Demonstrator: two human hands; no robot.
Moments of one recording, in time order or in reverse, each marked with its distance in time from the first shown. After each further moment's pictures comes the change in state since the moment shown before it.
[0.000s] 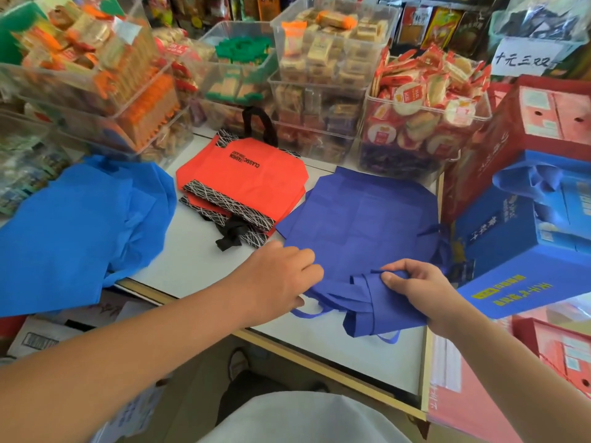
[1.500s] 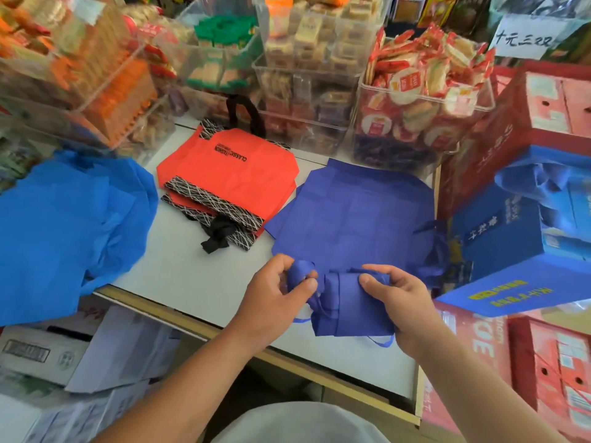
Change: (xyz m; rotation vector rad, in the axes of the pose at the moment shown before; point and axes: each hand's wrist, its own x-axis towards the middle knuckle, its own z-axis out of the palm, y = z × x) left_hand 0.021 0.036 0.033 -1.466 0.282 -0.996; right_hand -0.006 -0.007 0.035 0.371 0.083 0.039
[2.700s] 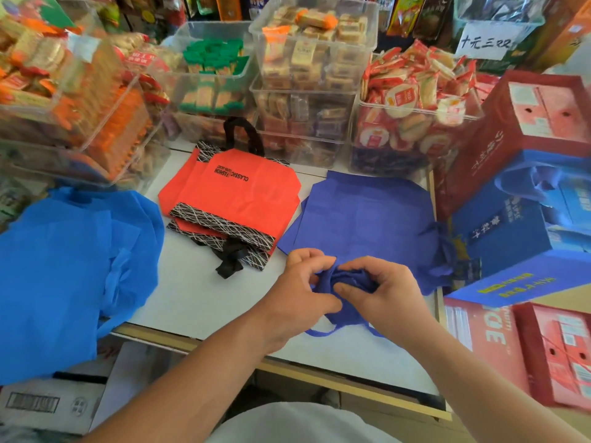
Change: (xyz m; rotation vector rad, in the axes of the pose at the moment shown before) left_hand 0.026 0.046 -0.056 0.061 -0.377 -0.056; right_hand -0.033 -0.039 0.085 -0.550 -0.027 -0.521
